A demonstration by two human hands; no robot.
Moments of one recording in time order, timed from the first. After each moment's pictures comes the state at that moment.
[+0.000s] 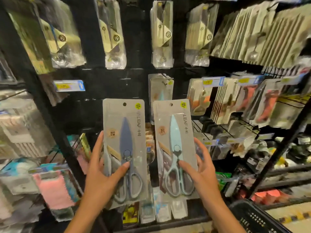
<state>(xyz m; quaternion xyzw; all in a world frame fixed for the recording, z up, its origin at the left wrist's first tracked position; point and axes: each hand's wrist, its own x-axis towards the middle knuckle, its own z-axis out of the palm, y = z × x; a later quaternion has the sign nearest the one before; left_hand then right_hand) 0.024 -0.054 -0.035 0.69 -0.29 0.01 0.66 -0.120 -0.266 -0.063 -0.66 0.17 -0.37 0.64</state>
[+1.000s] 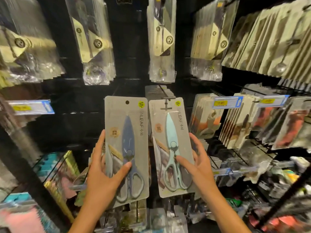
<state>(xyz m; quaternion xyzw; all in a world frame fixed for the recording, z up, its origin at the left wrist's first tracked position) 0.137 -0.162 -0.028 0.71 -0.30 0.03 0.64 0.014 -0.394 -0.055 -0.69 0.14 -0.36 0.61</state>
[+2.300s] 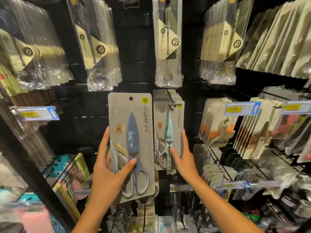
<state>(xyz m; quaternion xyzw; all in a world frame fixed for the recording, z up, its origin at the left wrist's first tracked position) 0.153 -0.189 -0.019 0.68 -0.32 0.08 0.66 0.122 -0.443 -0.101 -0.78 0.13 -0.32 0.51</state>
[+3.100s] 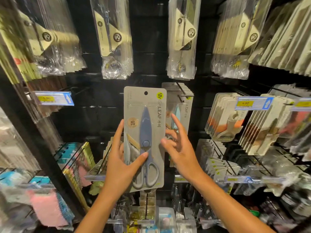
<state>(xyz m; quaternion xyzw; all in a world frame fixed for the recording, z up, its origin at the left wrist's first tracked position) 0.147 -0.184 -0.031 0.67 -0.33 0.06 0.66 0.085 -0.365 -0.031 -0.74 -0.02 -0.29 0.60</state>
